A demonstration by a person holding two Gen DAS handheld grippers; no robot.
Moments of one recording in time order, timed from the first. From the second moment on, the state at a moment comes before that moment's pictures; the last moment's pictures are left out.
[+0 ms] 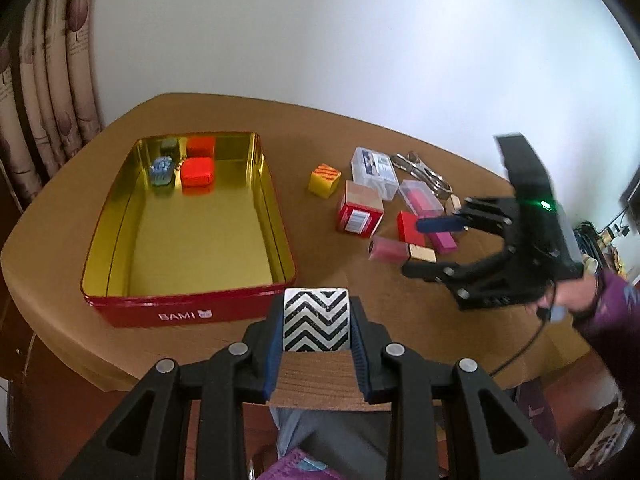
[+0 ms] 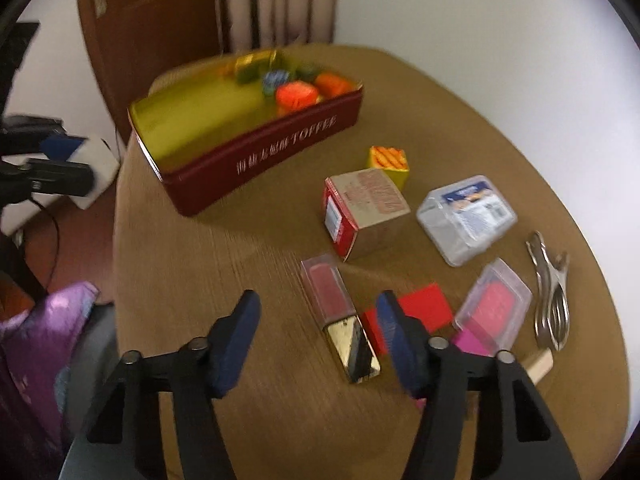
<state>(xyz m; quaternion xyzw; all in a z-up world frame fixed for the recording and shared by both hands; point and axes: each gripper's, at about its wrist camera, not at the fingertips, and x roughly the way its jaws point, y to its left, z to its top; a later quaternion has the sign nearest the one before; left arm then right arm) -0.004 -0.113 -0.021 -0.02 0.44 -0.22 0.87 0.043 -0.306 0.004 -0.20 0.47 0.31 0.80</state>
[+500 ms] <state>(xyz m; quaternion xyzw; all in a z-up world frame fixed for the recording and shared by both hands) 0.003 -0.101 -0.027 -0.05 0.45 -0.21 0.87 0.071 -0.279 -0.032 -0.24 0.53 0.31 0.75</state>
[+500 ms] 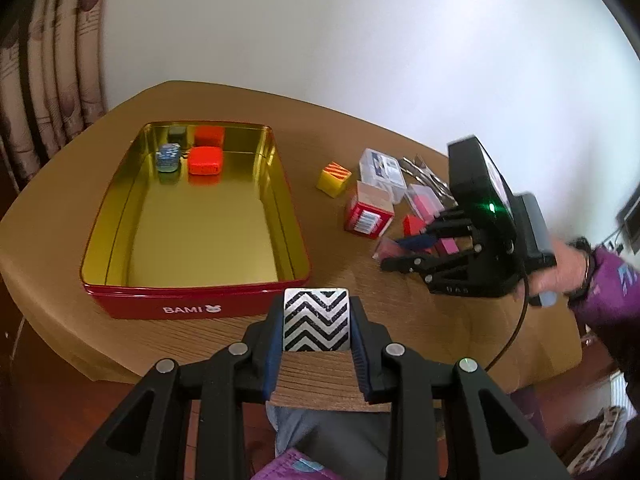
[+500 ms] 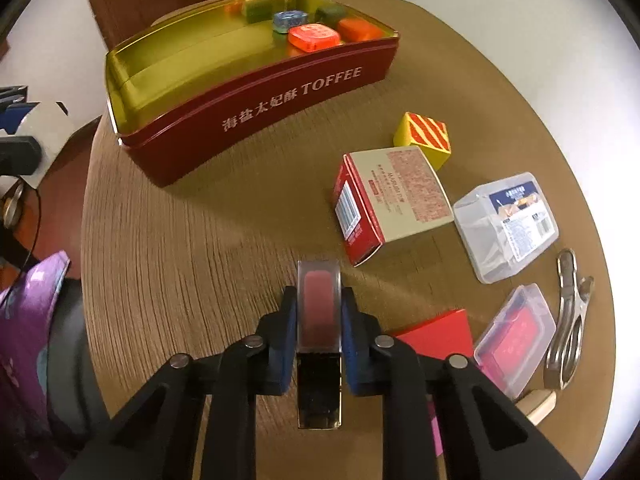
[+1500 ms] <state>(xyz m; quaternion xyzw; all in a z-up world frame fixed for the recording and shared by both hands) 0.236 -0.126 -0.066 -0.01 0.53 -0.11 0.84 0.001 -0.383 0.008 0.11 0.46 0.29 0.83</state>
